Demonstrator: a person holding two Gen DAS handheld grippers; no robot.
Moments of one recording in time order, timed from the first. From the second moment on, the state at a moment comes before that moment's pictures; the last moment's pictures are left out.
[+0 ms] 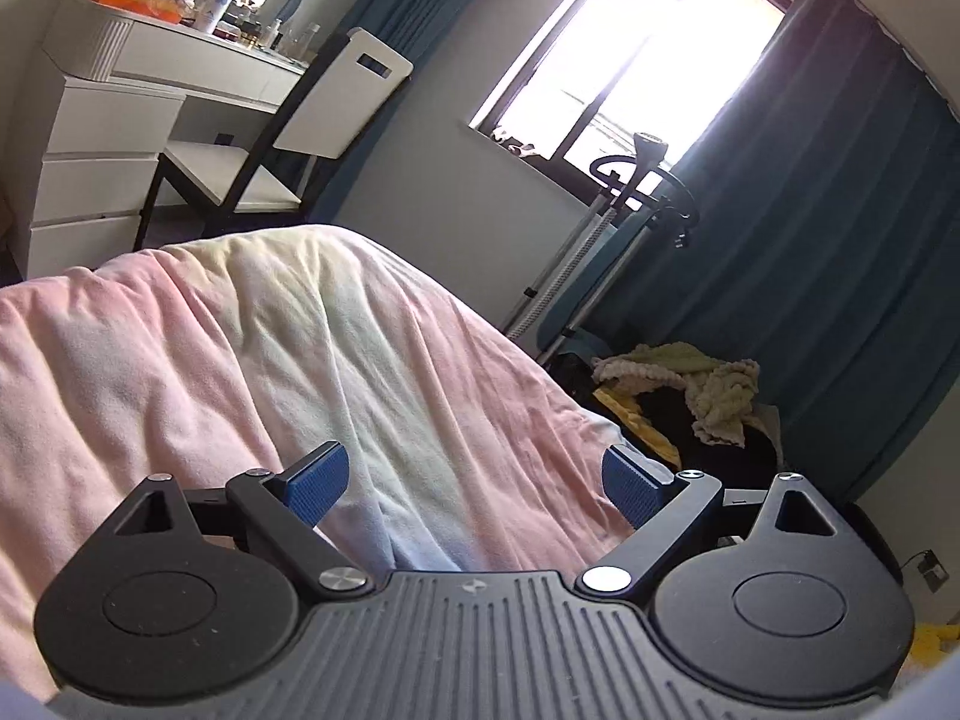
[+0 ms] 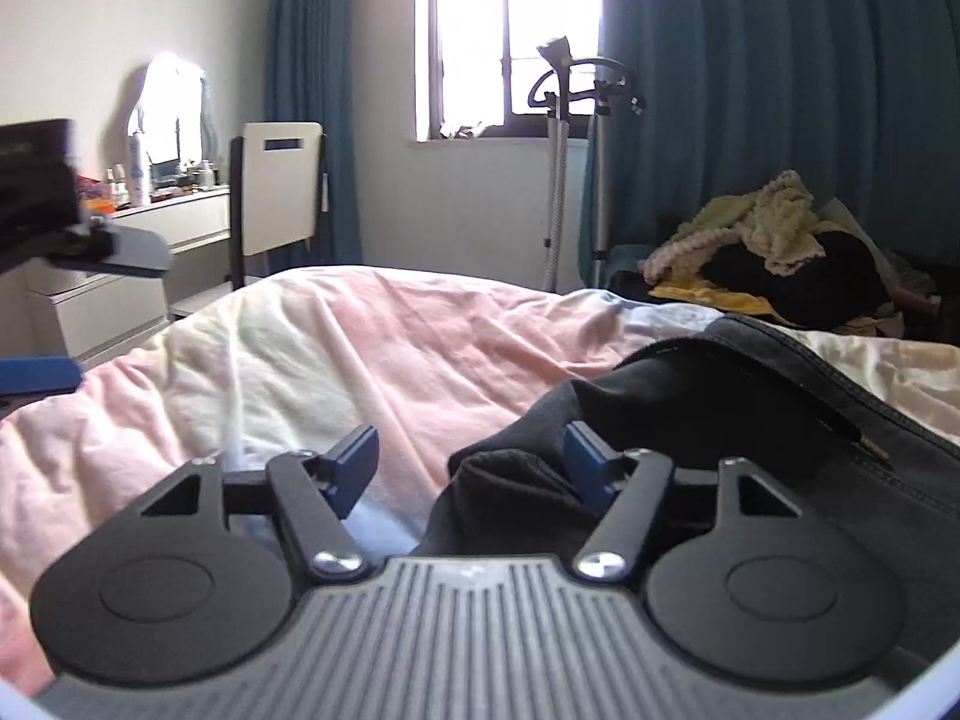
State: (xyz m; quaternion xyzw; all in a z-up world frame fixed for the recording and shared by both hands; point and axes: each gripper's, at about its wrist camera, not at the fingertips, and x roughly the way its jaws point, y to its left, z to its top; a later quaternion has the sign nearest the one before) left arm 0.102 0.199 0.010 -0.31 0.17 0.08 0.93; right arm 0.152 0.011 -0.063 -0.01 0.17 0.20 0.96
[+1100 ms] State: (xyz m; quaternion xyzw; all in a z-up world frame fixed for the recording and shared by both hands) left arm 0.144 0.078 -0.029 -0.25 0.25 -0.16 0.92; right arm 0.080 -0.067 -0.101 -0.11 0.20 0.23 0.94
